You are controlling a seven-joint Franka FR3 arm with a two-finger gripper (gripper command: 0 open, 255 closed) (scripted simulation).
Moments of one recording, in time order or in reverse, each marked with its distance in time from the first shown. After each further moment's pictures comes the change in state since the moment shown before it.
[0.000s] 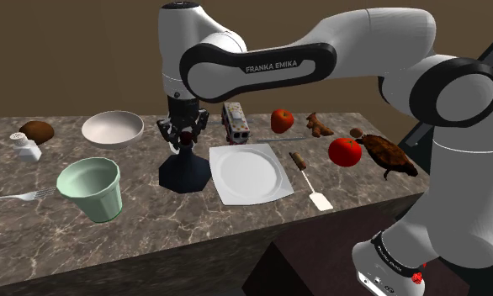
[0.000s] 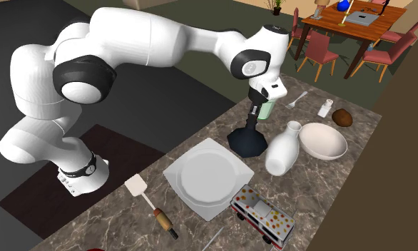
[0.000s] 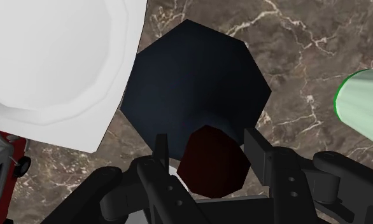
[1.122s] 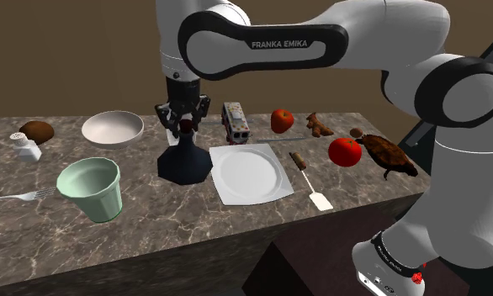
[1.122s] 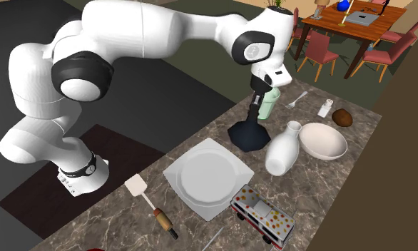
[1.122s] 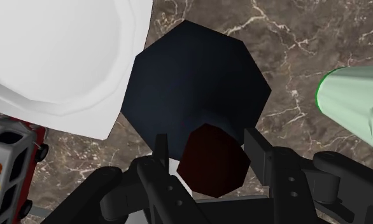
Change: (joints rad) arm 0.010 -0.016 0.006 0.093 0.011 -0.108 -0.011
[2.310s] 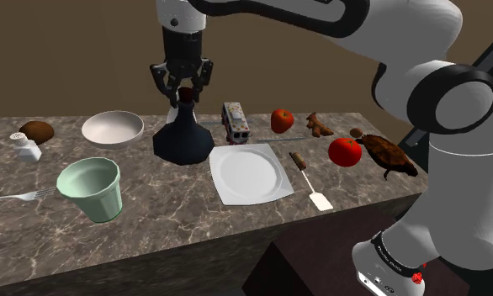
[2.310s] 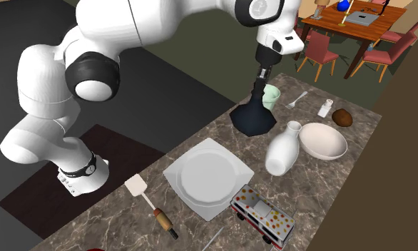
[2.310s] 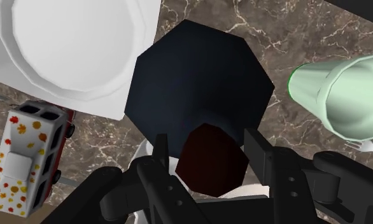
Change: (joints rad) arm 0.064 0.049 -0.002 0.334 -0.012 -0.279 -0.021
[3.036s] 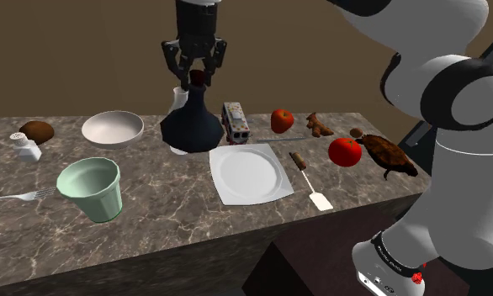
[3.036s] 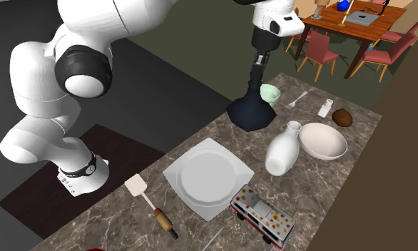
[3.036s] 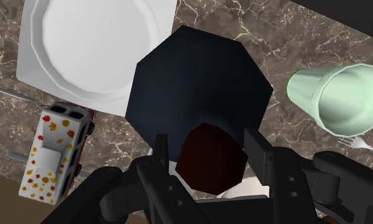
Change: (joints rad) arm -0.026 -0.056 0.017 0.041 0.012 -0.095 -0.023
